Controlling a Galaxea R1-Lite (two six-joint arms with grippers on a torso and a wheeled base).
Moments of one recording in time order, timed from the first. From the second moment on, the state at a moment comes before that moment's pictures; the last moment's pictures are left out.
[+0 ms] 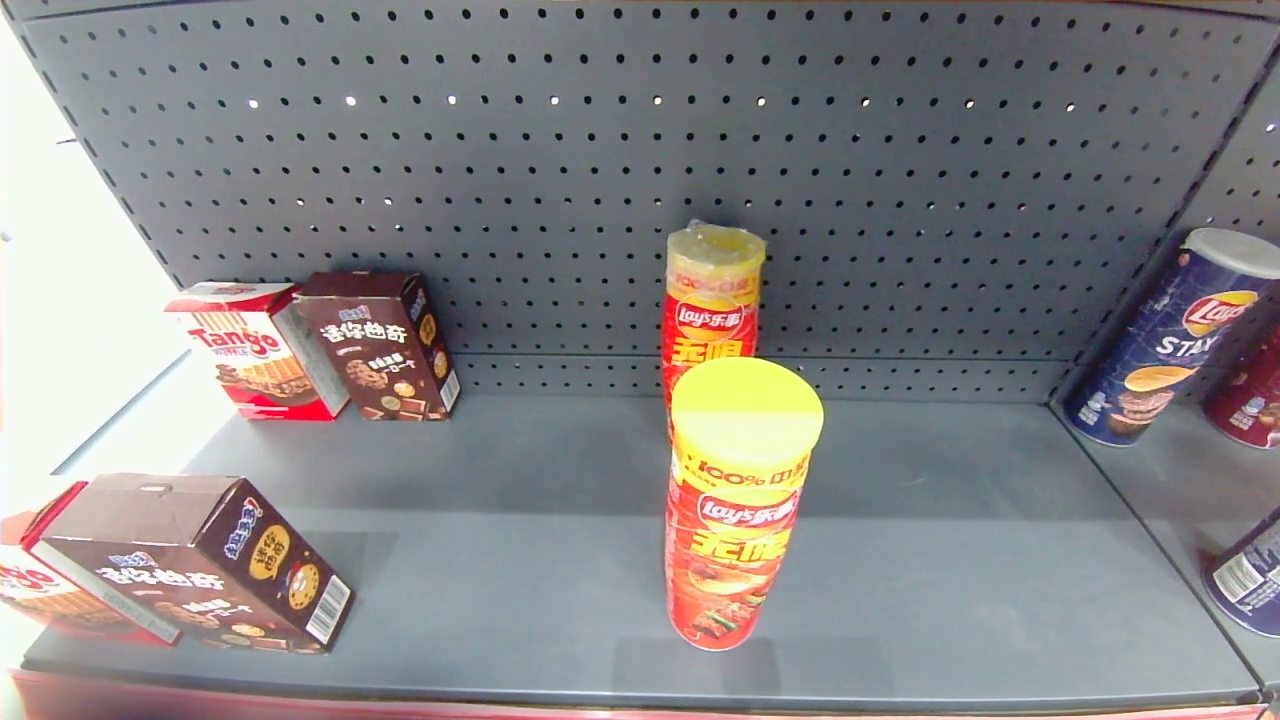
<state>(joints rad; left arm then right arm) 0.00 0.00 0.00 0.00 0.04 0.01 0.00 0.01 0.00 0.00 -0.02 0.00</state>
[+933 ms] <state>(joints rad) 0.00 0.00 0.00 0.00 -0.03 0.02 0.00 0.00 0.00 0.00 -0.03 0.00</state>
